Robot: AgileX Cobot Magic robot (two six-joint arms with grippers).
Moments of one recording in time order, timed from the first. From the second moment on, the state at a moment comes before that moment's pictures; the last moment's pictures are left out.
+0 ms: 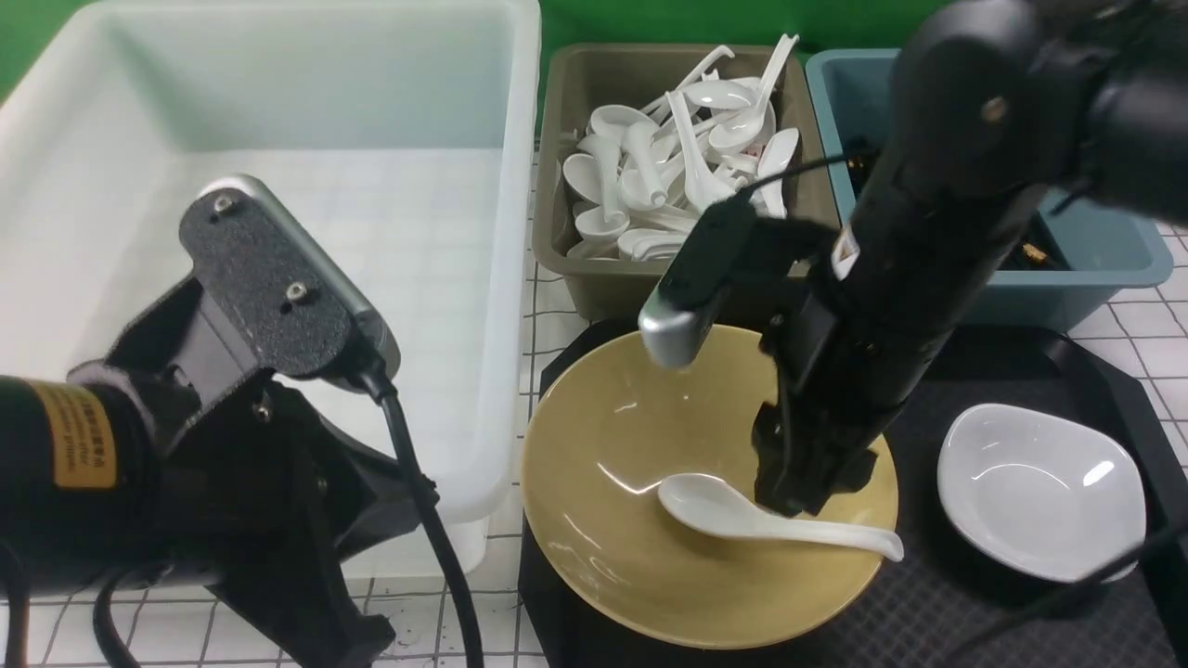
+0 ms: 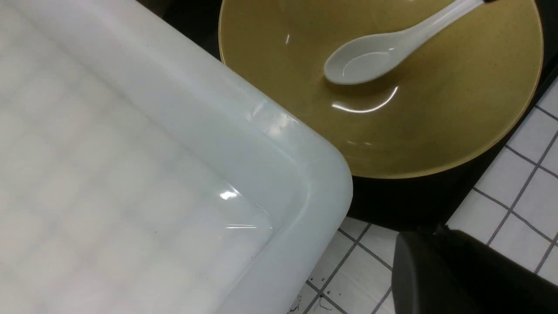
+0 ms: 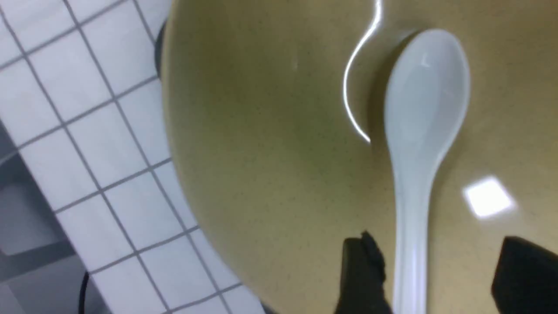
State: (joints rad) right arm 0.62 1.71 -1.41 0.14 1.23 -0.50; left arm -0.65 0.94 -0.84 -0.13 0.82 0.29
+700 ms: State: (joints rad) right arm 0.67 1.93 -1.41 0.05 1.21 -0.49; left arm -0.65 0.96 -0.82 -0.13 0.71 0.23
